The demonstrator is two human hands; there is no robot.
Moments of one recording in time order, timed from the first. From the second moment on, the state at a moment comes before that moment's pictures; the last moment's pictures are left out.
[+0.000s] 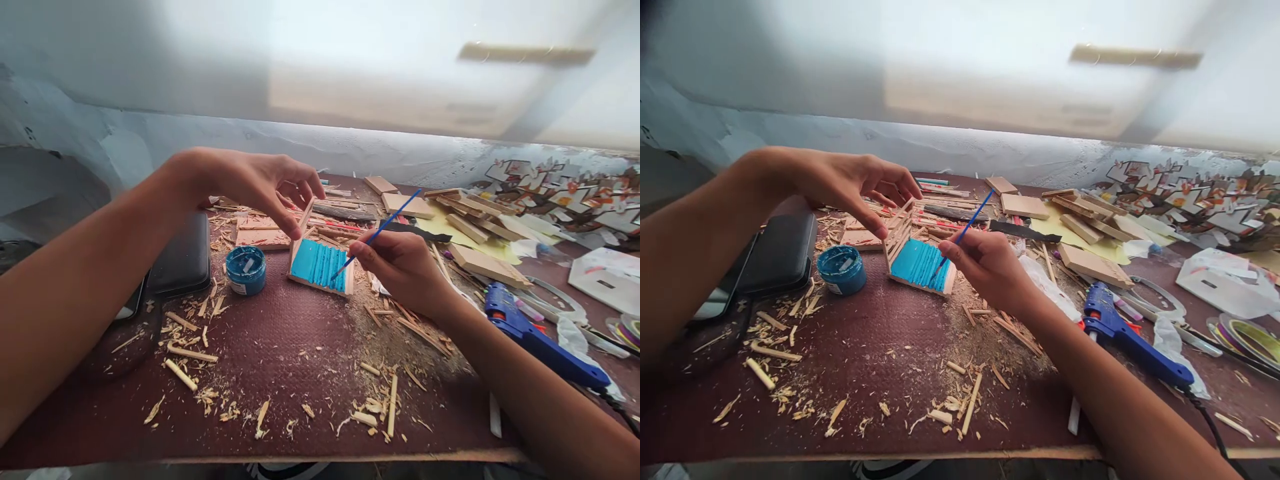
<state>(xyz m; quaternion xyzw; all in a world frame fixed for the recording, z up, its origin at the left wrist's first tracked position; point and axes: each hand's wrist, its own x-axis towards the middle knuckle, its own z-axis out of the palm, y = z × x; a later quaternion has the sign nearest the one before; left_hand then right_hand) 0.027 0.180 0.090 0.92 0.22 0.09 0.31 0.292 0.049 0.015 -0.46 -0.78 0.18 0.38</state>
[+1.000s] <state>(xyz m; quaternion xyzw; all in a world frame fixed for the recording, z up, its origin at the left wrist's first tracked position) 0.030 0.190 0.086 0.91 0.13 0.09 0.37 0.305 0.057 0.013 -0.46 -0.64 0.34 0.50</state>
